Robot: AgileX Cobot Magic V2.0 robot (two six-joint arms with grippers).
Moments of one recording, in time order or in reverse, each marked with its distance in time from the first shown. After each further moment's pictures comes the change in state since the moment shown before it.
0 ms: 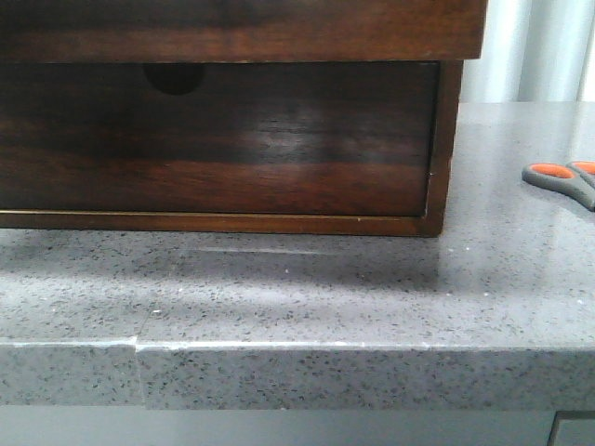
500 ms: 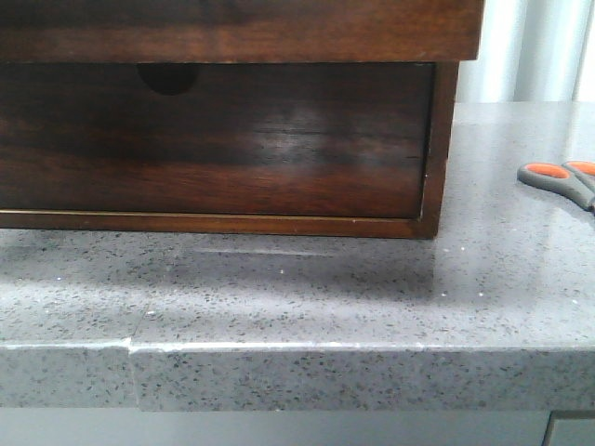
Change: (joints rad) left arm 0.000 -0.050 0.008 0.059 0.000 -0.021; right arm 0.000 0.000 0.000 0.000 0.000 0.000
